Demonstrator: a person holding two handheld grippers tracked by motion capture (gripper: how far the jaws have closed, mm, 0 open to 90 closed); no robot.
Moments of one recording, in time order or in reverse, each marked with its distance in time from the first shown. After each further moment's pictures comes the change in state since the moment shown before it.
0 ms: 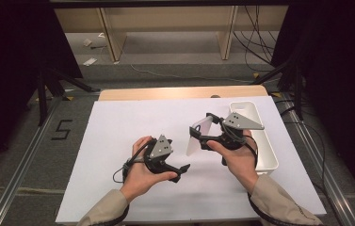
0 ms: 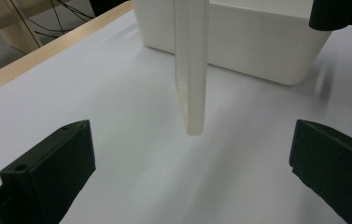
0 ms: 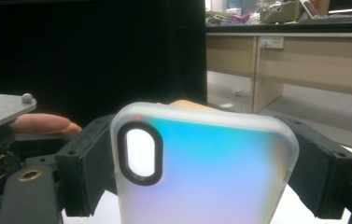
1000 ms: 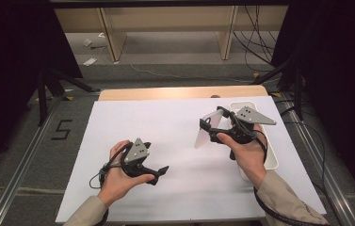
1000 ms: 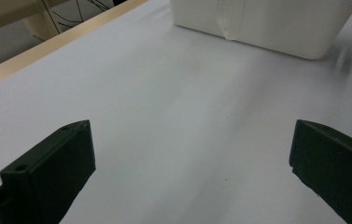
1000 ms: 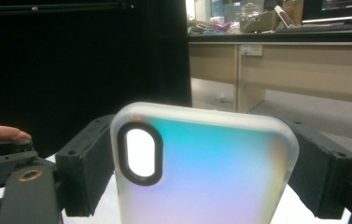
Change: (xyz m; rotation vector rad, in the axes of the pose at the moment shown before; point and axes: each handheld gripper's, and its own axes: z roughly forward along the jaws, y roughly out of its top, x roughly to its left) left arm 0.025 -0.033 -0.043 0.012 0.061 -0.034; right arm -0.021 0.011 -0.013 -0.027 -0.062 0.014
